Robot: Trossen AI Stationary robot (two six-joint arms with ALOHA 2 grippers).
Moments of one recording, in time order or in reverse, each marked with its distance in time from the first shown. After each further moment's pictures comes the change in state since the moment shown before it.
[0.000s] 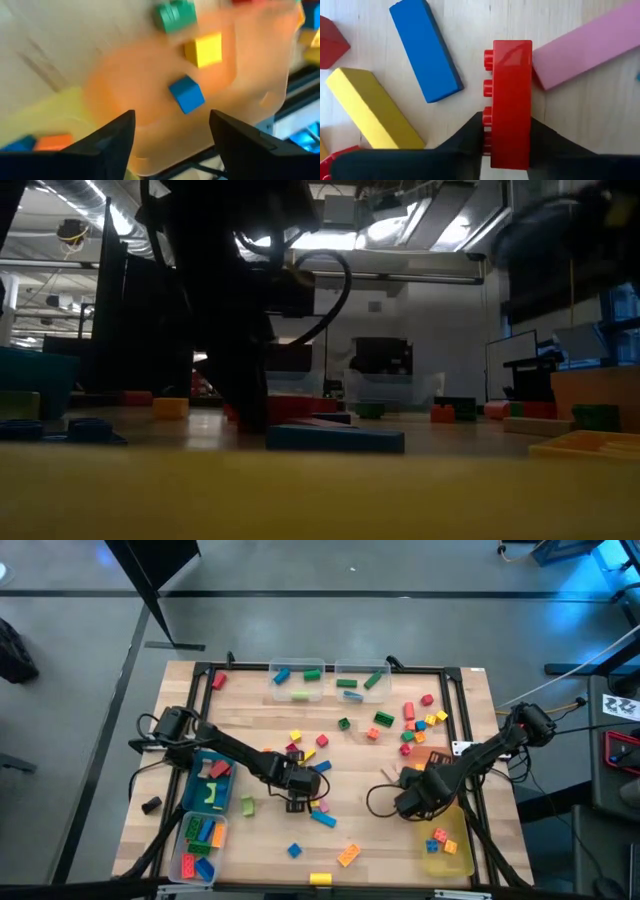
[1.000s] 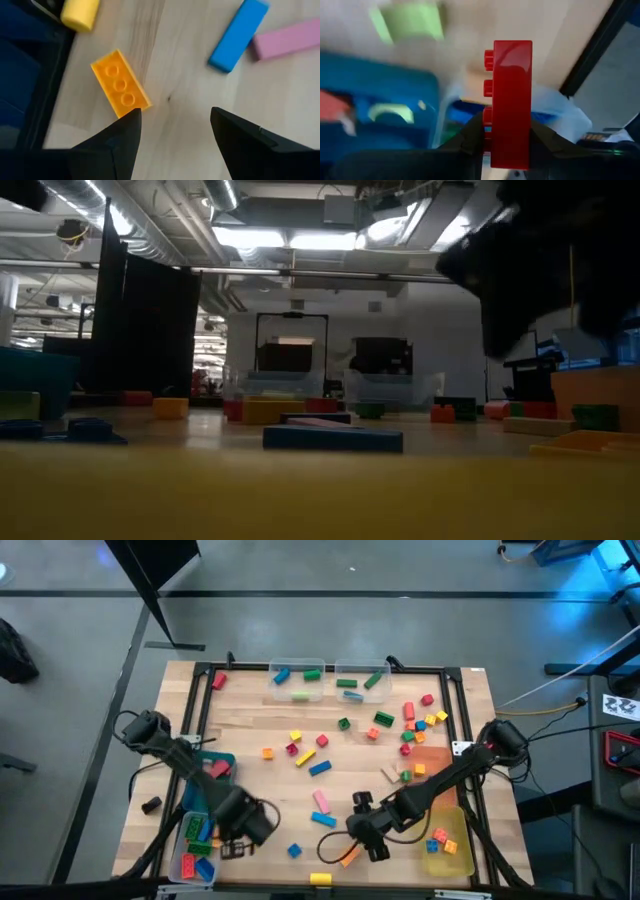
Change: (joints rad) left arm -0.401 -0.167 0.279 -0.868 0.520 -0.615; right arm 0.001 0.284 0.102 0.972 -0.005 -0.619
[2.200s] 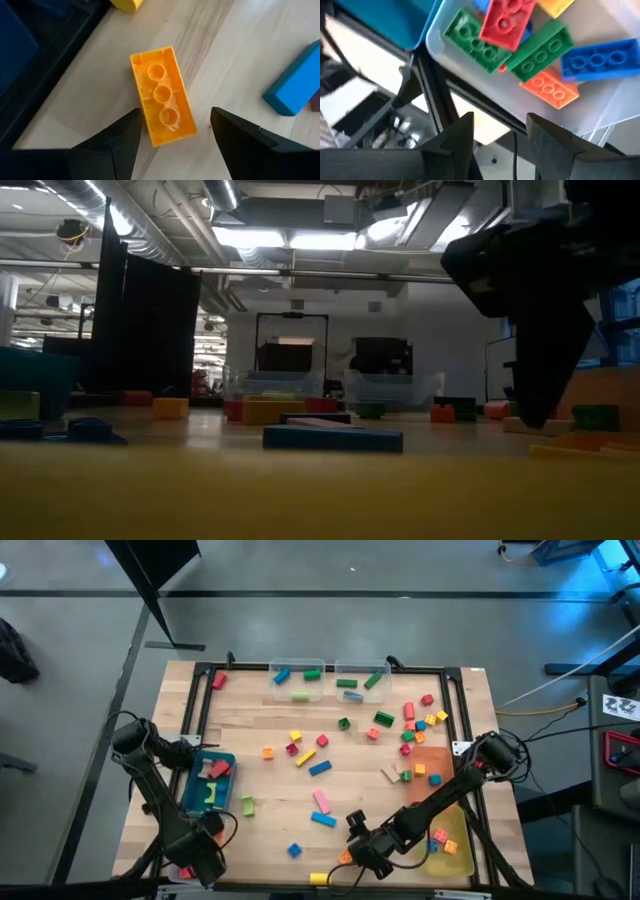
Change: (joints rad) left arm -0.332 0.000 -0.029 -0.114 0.059 -0.671; right arm 0.110 0.128 0.000 0.169 0.103 -0.222
